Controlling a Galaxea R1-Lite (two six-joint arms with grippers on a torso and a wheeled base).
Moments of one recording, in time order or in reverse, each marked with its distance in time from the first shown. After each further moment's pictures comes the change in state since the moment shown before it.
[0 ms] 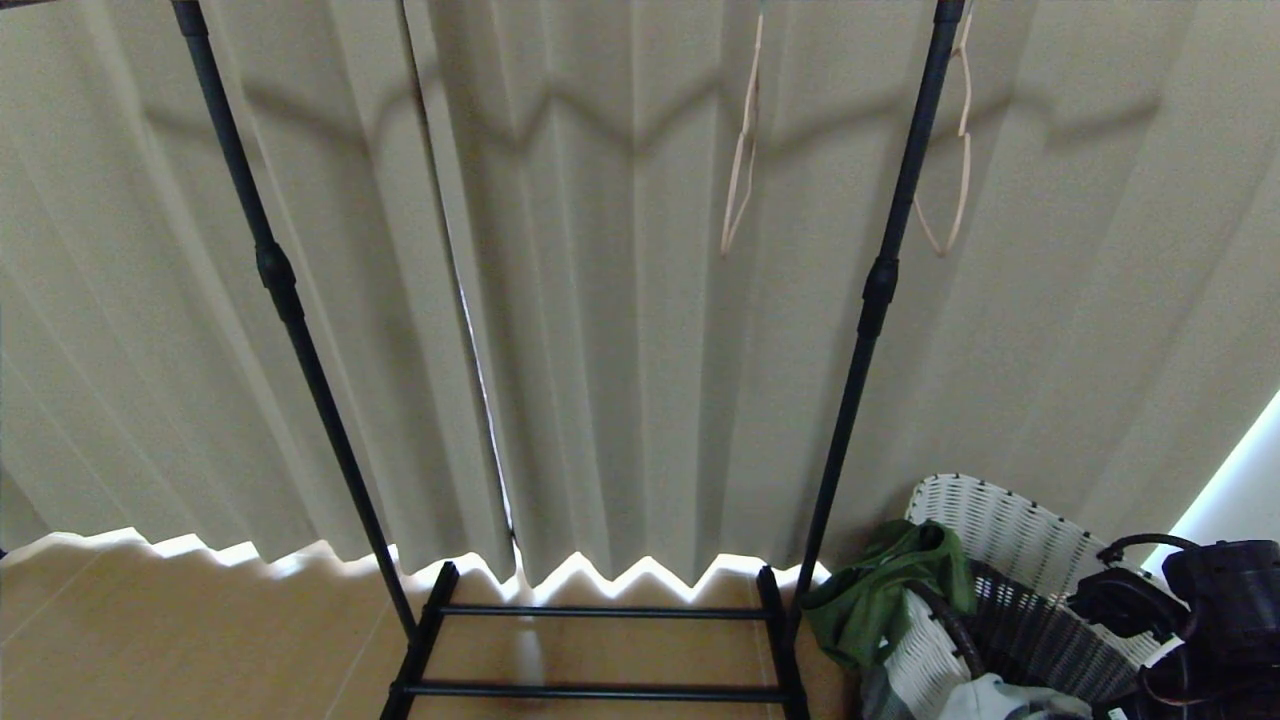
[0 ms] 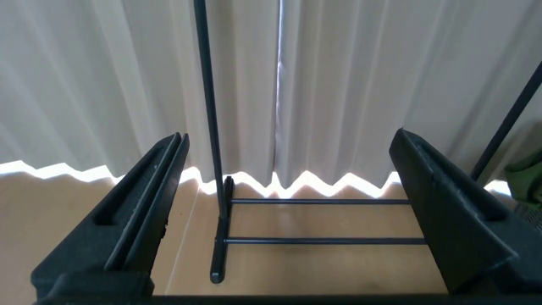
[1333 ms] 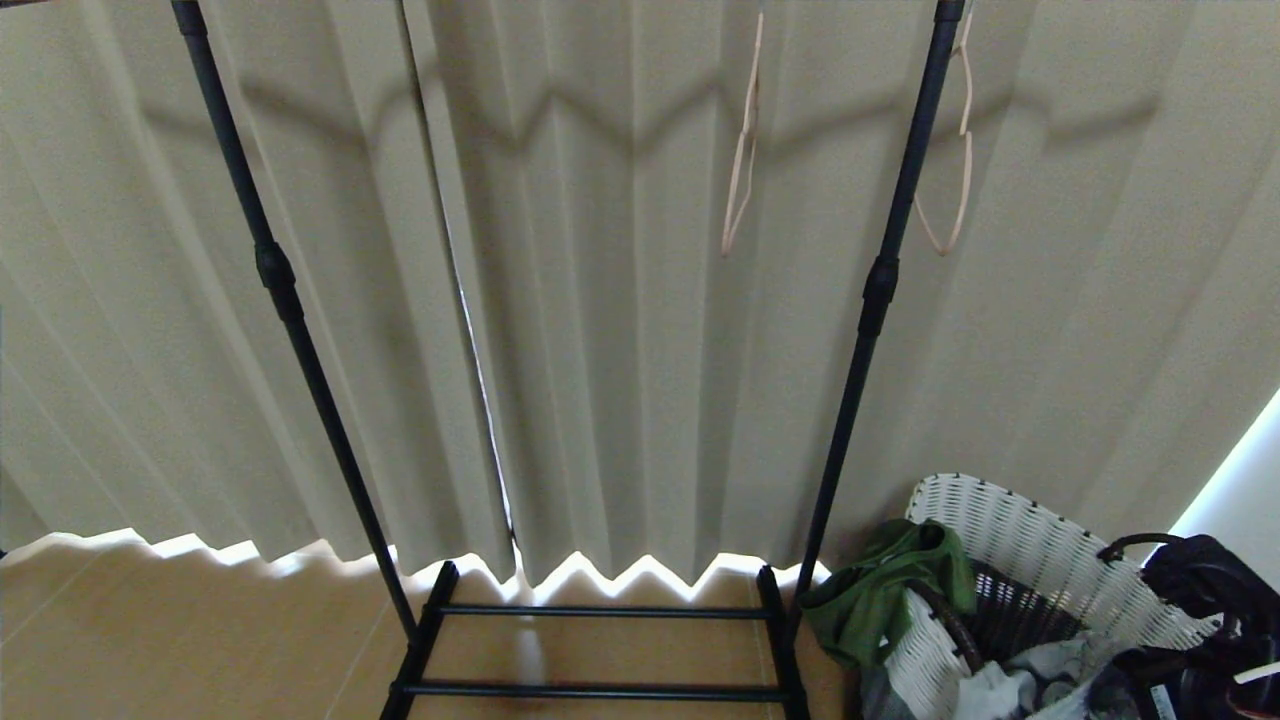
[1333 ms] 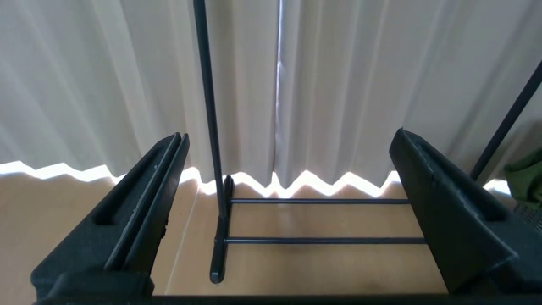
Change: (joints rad) left arm 0.000 0.000 0.000 0.000 -0.001 0.000; right arm -0.013 -0.271 0.134 -0.247 0.135 0.005
